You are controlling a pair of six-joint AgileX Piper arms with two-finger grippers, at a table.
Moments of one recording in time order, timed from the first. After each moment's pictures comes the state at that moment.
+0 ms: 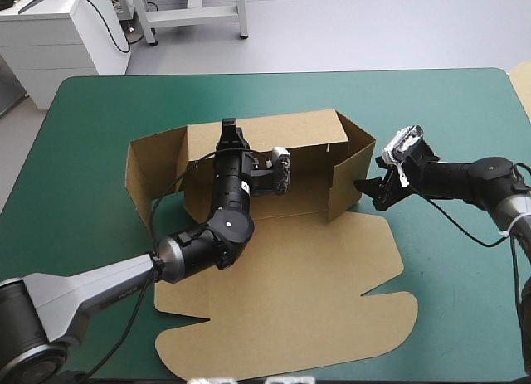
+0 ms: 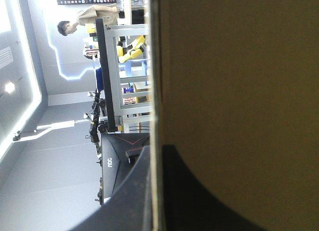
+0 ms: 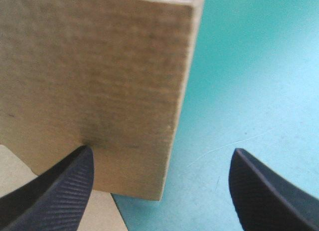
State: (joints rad) left arm -0.92 1.63 -1.11 1.68 0.87 -0.41; right arm -0.08 1.56 -0.99 1.17 0.77 -1.69
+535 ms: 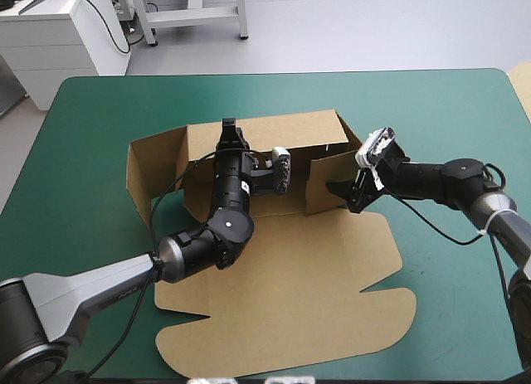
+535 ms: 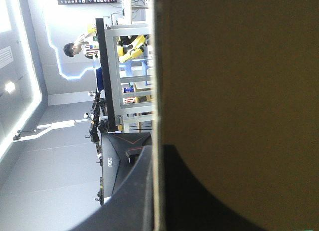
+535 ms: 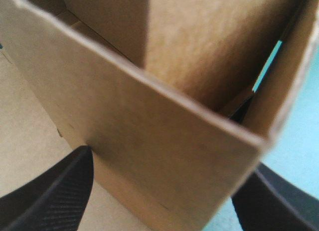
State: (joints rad) left arm -0.92 1.63 -1.11 1.68 0.87 -0.41; right arm 0.05 1.60 -0.99 1.30 0.75 -1.75
